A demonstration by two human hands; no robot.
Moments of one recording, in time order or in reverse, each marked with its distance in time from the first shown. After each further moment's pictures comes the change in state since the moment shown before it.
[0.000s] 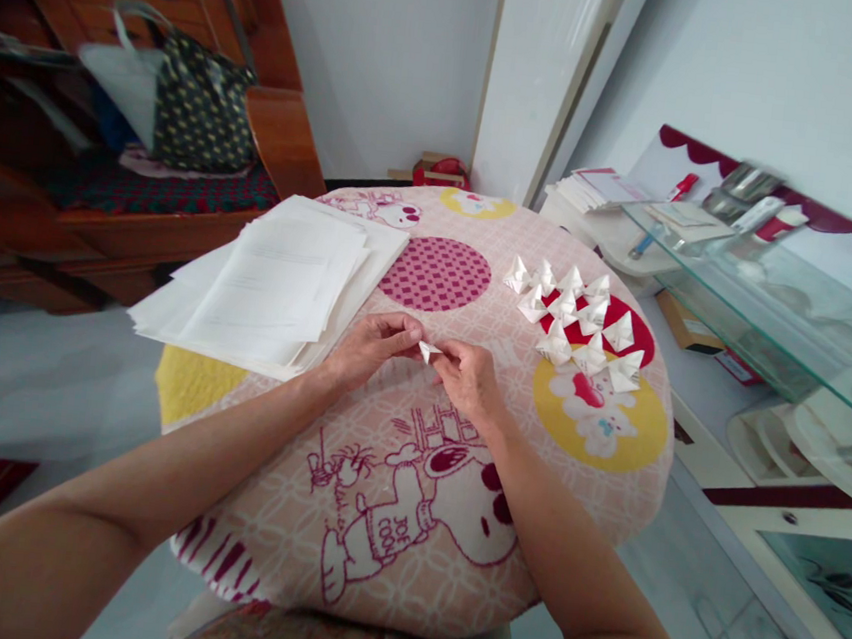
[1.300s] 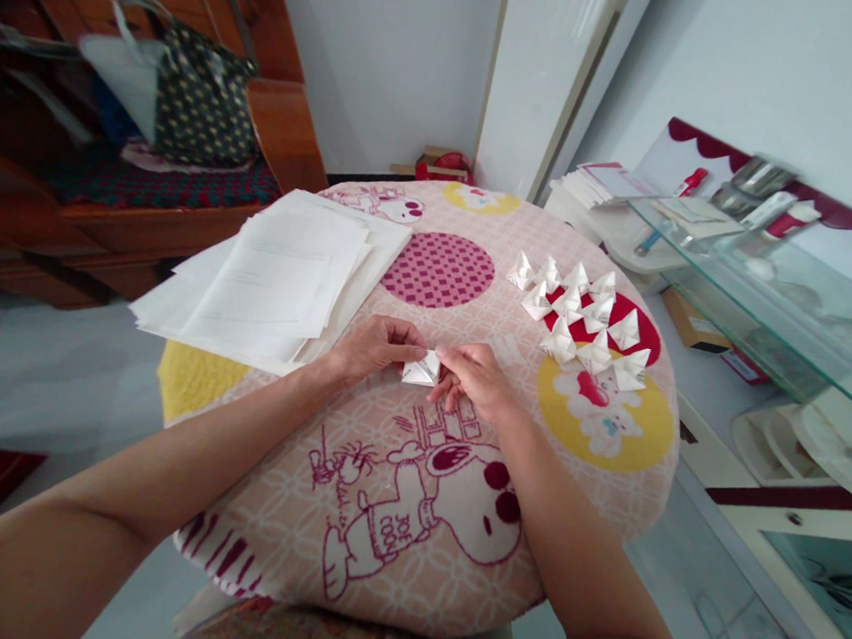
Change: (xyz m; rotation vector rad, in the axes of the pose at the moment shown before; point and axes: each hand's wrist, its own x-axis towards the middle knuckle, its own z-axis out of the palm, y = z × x) left_hand -0.001 0.005 -0.005 0.232 -0.064 -0.191; right_hand -0.001 -0.006 -0.009 0.505 -0.246 0.346
